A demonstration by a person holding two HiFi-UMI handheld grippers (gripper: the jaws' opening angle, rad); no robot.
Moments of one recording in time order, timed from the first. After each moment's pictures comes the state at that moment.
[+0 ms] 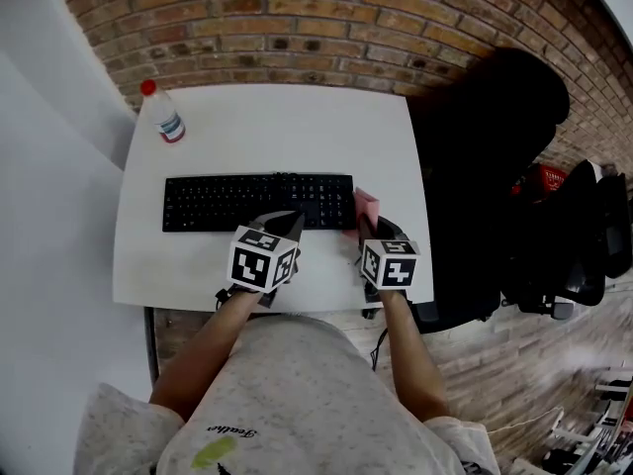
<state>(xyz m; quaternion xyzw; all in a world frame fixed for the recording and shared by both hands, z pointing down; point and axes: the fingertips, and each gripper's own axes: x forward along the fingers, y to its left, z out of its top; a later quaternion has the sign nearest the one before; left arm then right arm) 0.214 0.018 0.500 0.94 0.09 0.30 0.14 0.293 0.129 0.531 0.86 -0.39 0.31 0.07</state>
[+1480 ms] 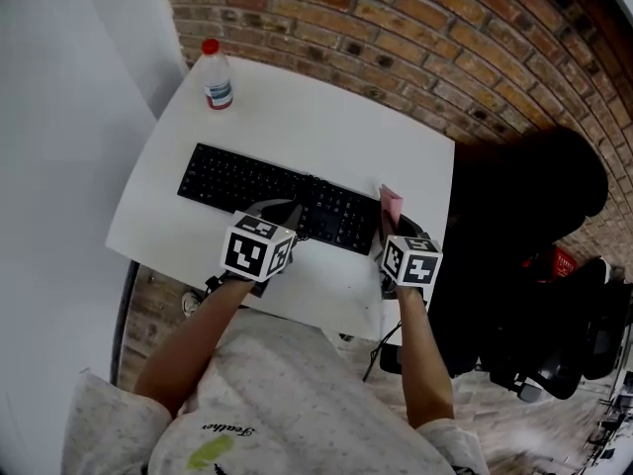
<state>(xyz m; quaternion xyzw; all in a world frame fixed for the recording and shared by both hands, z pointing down) 0.211 -0.046 0.509 0.94 -0.03 0.28 0.18 0.355 0.080 0.534 0.81 -0.48 0.30 0.14</state>
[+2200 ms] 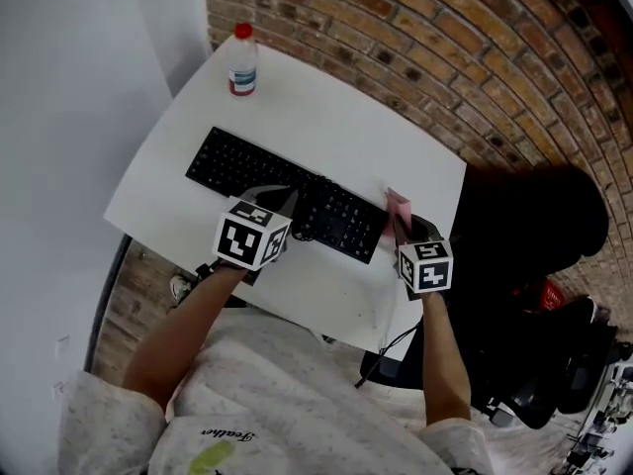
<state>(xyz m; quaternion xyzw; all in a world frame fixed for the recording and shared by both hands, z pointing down) 0.198 -0.083 0.501 0.94 -0.09 0.26 0.19 0.371 0.067 0.526 0.73 -0.57 0.24 0.30</state>
